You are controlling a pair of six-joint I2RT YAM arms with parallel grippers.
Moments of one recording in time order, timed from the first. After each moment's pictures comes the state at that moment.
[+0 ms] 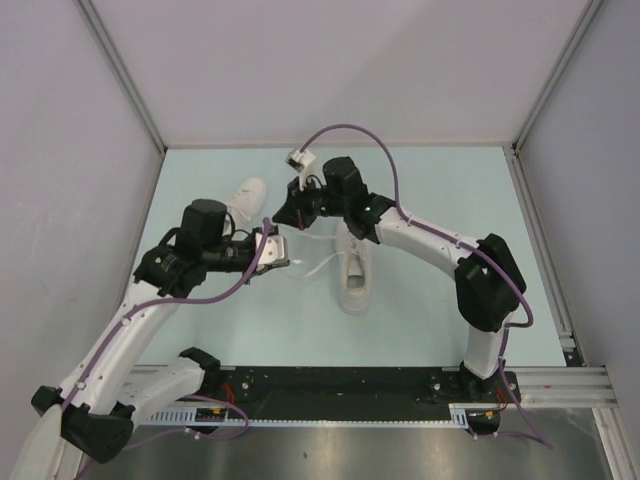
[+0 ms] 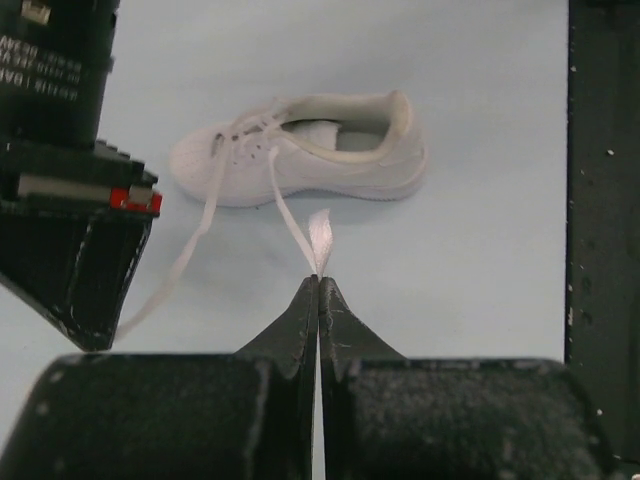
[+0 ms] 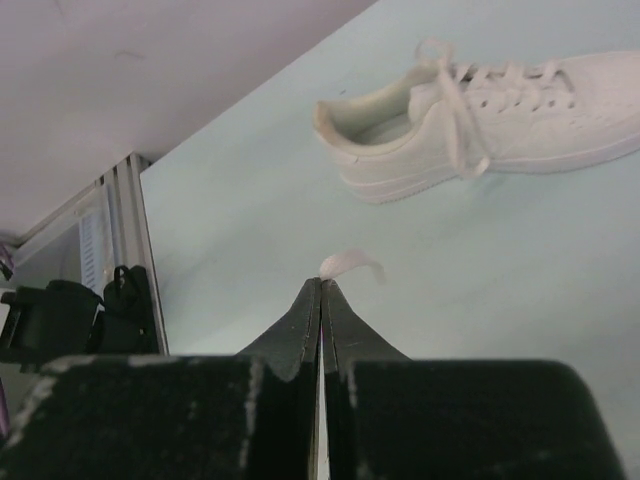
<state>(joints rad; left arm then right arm) -0.45 0.98 1.09 -0.76 0.74 0.79 0.76 1.83 1.51 0.06 -0.52 0.28</state>
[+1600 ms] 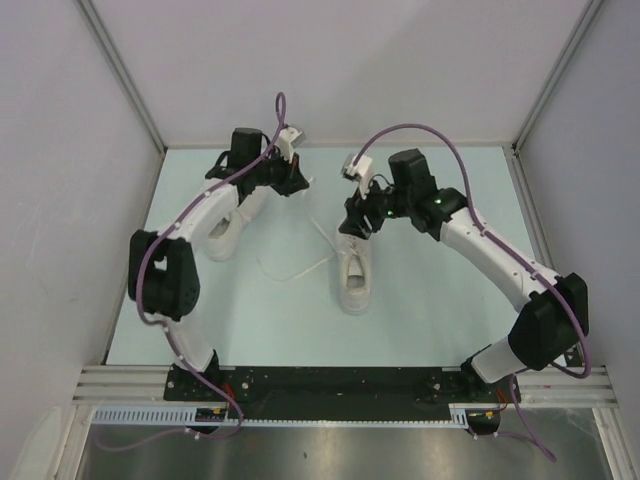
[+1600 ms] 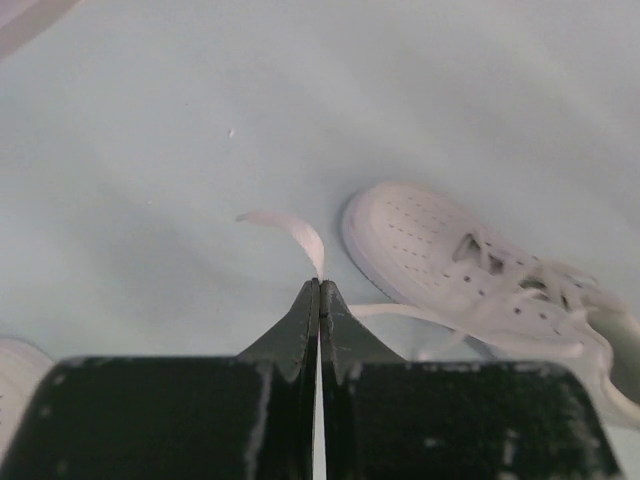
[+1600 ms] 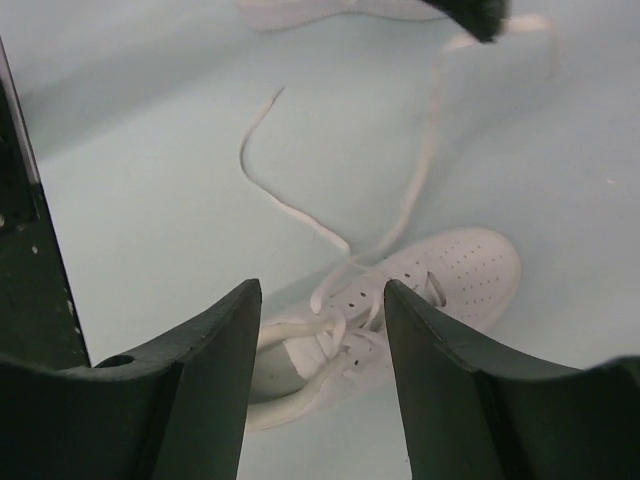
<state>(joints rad) -0.29 1.75 1.46 -0.28 0.62 0.17 0.52 1.49 1.36 -0.44 -0.61 -0.25</state>
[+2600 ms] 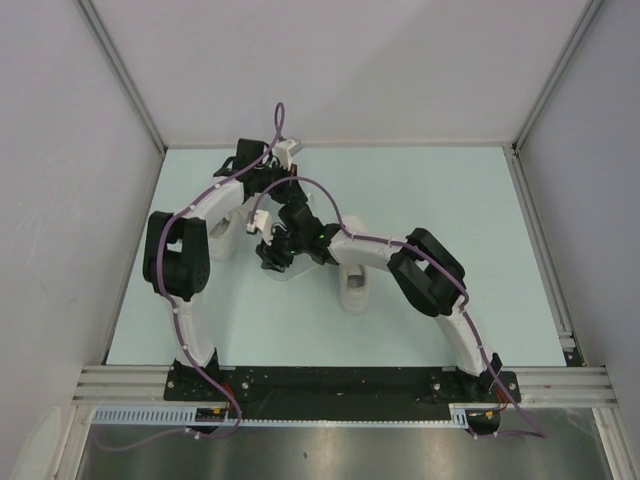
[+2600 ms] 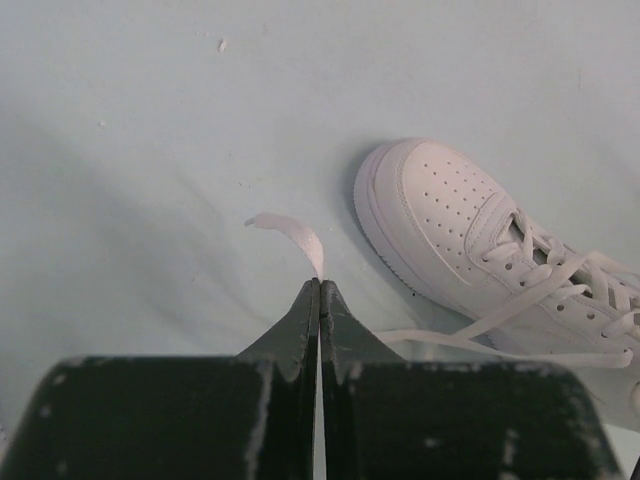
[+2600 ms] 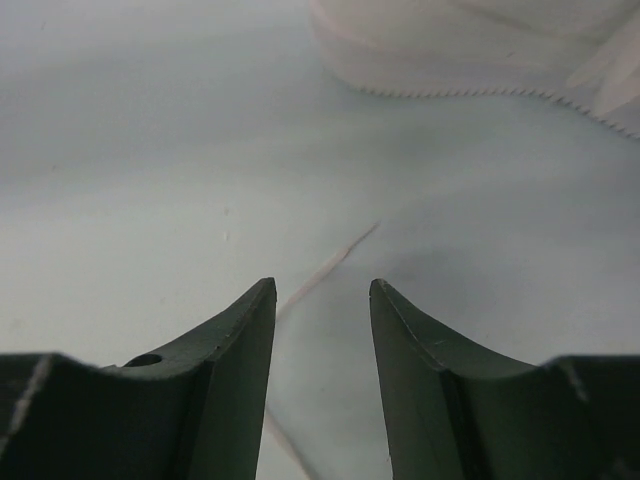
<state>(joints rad) -0.23 1.97 1.52 -0.31 0.69 0.09 0.91 2.17 1.56 0.01 -0.45 -0.28</state>
